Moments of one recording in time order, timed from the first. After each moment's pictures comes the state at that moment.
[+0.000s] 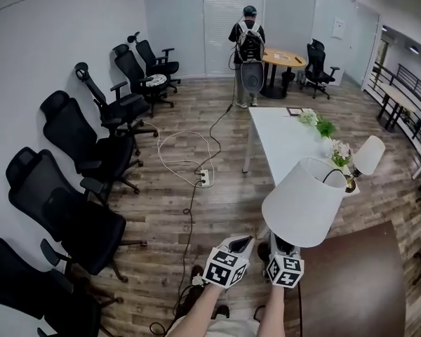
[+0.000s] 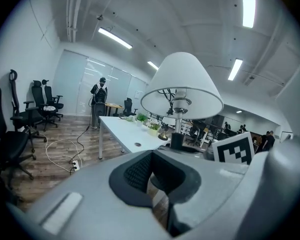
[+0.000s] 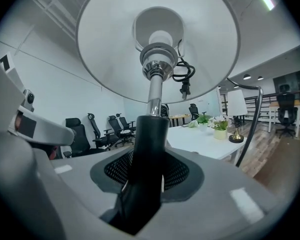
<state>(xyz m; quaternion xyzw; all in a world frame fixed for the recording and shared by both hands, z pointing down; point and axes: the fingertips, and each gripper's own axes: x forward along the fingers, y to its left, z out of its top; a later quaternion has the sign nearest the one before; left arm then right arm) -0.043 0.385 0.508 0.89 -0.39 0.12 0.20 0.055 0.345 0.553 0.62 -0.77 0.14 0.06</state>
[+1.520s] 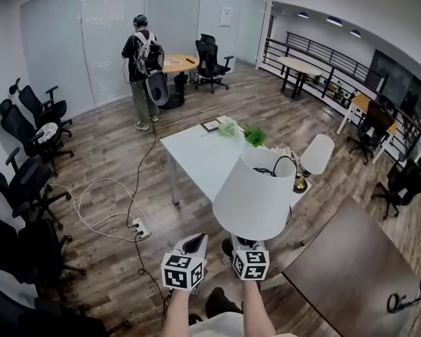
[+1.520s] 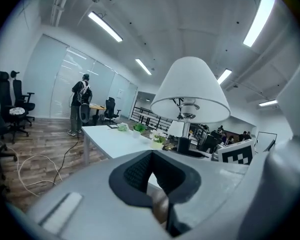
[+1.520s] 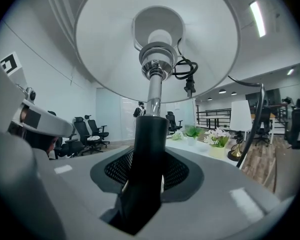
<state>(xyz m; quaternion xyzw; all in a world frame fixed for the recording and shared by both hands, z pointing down) -0.075 0.077 0.492 0.94 -0.27 0.11 0.19 0.049 0.084 0.534 0.74 -0.66 0.11 0.05</state>
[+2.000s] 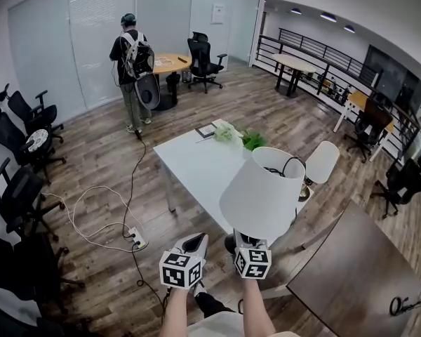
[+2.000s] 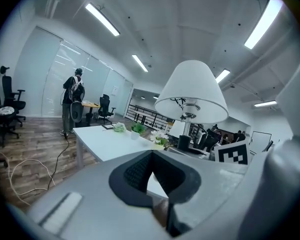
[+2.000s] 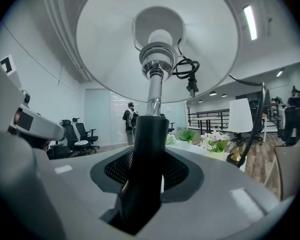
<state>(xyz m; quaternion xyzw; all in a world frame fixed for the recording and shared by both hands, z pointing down) -0.039 -0.005 0.495 0.95 -0.23 0.12 0.19 0.098 0.009 0.534 0.78 -0.61 0.11 0.03</state>
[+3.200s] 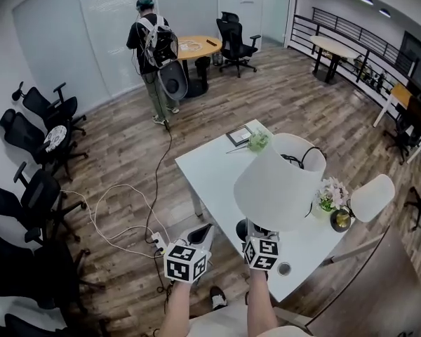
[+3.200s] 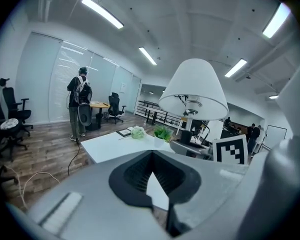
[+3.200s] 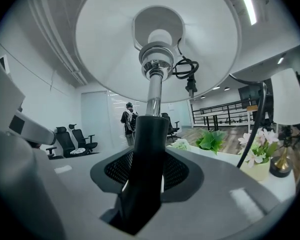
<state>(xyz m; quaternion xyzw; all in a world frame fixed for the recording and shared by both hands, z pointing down) 0.007 -0.234 0.506 0.93 -0.28 0.17 0.18 0.162 -0.235 0.549 0.77 -0.63 0.13 0.00</state>
